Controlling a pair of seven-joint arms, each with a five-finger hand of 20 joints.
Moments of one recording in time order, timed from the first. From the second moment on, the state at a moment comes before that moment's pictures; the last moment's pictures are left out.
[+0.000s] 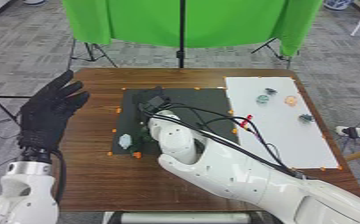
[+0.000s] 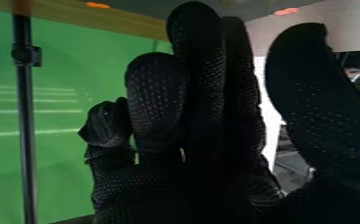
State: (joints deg) left arm 123.4 -53.9 -96.7 -127.3 35.8 12.8 19.2; right arm -49.9 -79.0 21.0 -82.9 -140.1 -9.6 34.0
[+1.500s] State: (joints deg) left arm 136.3 -57.7 -96.6 -127.7 31.3 16.5 26.8; right arm -77.8 -39.0 57.2 -104.7 -122.7 9.4 56.4
